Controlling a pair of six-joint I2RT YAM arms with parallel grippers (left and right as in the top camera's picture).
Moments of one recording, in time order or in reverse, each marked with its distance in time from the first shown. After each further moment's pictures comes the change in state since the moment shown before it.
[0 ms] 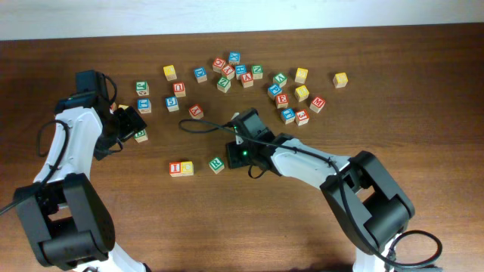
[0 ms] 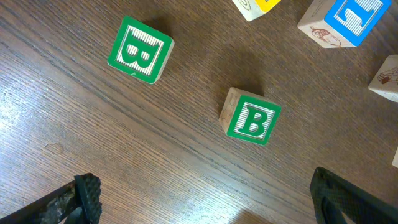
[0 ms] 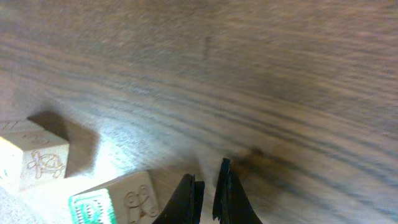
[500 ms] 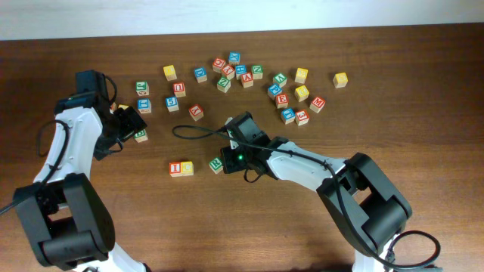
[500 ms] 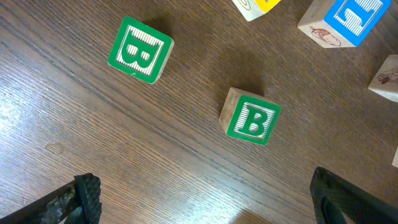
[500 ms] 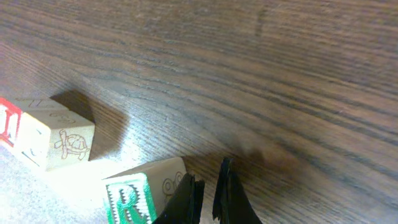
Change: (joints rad) left arm 0.000 0.000 0.000 0.000 0.000 0.000; right arm 0.029 0.003 -0.002 0.007 -0.040 0.000
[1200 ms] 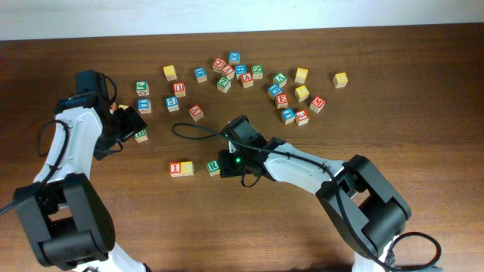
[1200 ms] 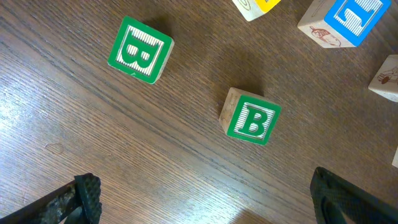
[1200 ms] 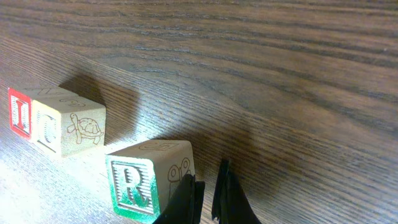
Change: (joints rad) left arm 0.000 0.000 0.000 0.000 0.000 0.000; right arm 0.025 -0.002 0.012 -0.076 -0.027 0.128
